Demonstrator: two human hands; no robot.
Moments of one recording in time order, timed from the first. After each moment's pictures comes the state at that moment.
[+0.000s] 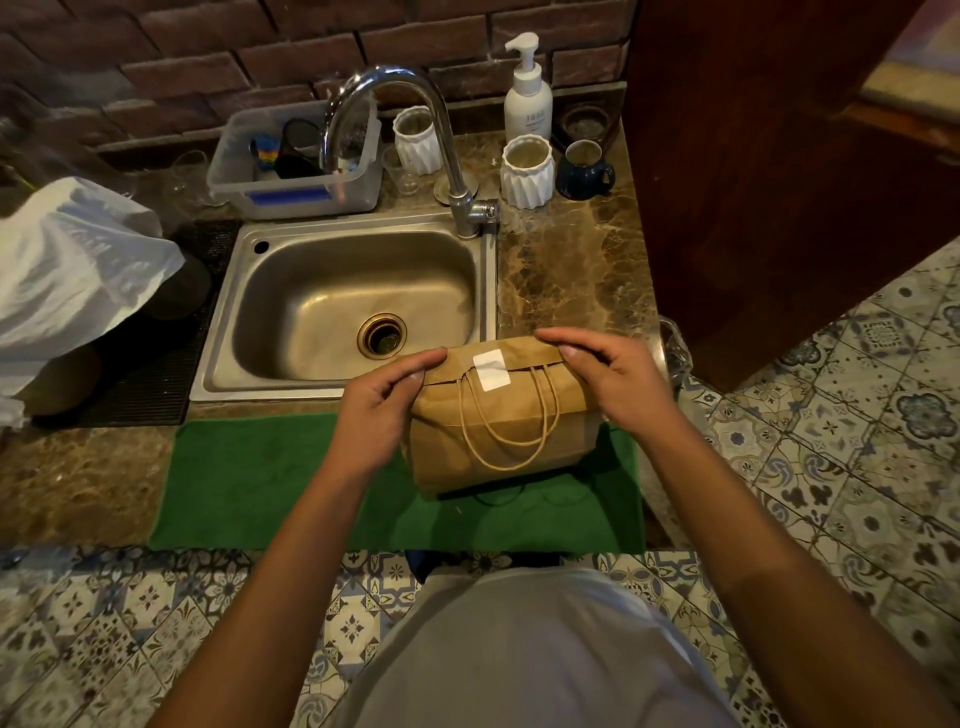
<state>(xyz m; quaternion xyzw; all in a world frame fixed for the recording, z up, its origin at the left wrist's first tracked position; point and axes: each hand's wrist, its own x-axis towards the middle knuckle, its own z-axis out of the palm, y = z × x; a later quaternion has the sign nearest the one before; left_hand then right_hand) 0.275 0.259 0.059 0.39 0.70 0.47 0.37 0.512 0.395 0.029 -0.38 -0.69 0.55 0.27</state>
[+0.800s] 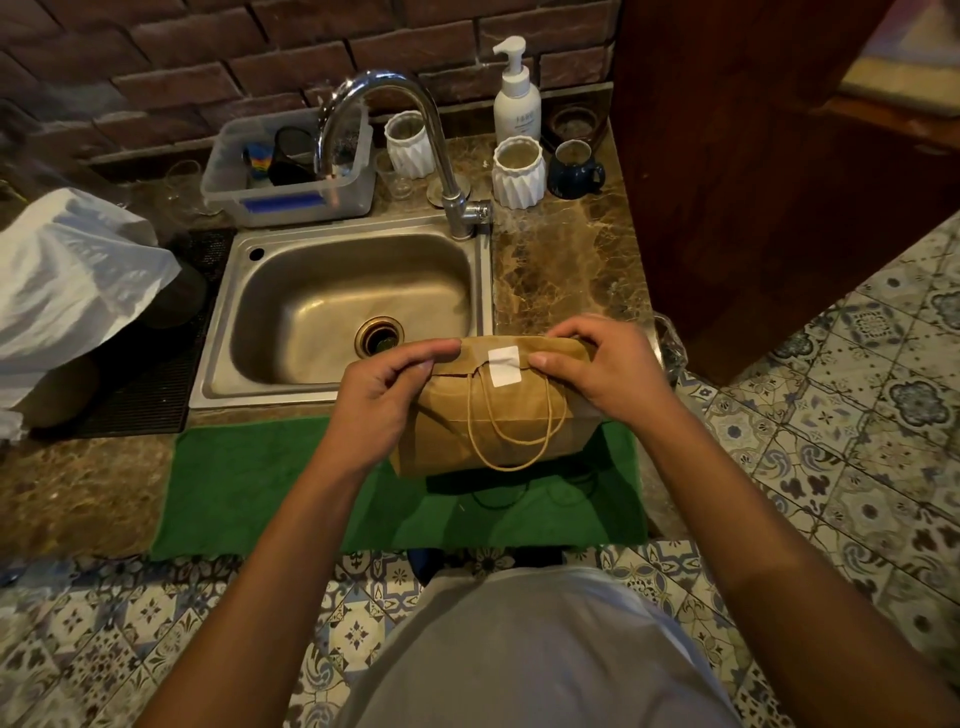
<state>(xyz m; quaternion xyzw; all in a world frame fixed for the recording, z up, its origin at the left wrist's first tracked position) 0.279 0.261 0.088 0.45 0.67 0.46 0.37 0.503 0.385 0.055 -0.44 -0.74 0.44 0.25</state>
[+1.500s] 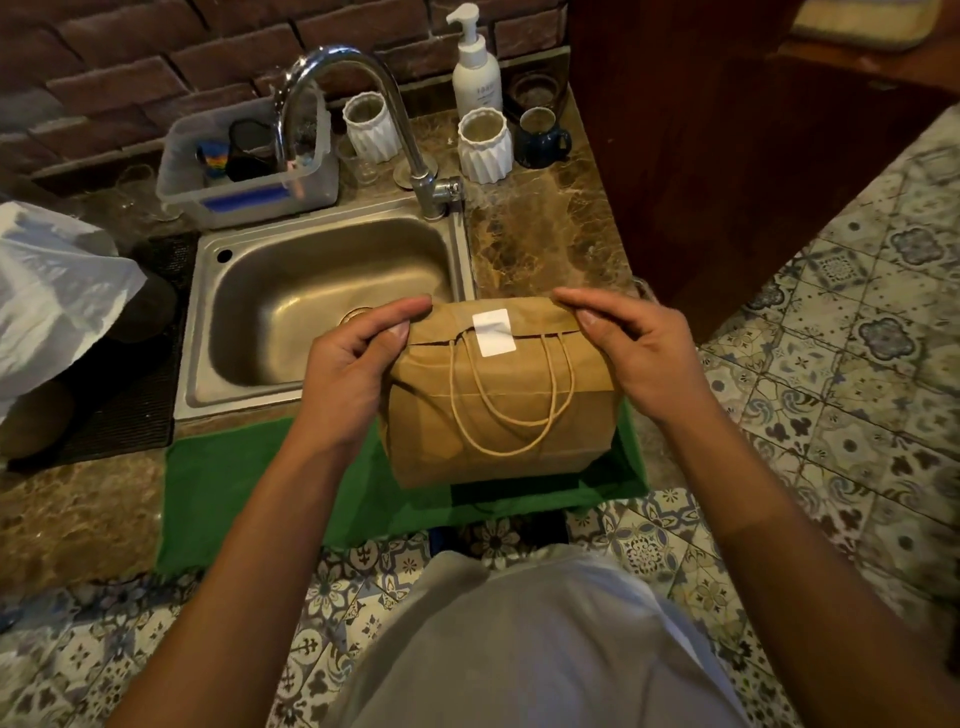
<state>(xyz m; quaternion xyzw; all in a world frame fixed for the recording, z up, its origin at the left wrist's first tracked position) 0.272 0.255 0.107 0.39 0.63 0.53 0.43 0.534 0.341 0.071 -0.41 -0.66 0.50 0.38</state>
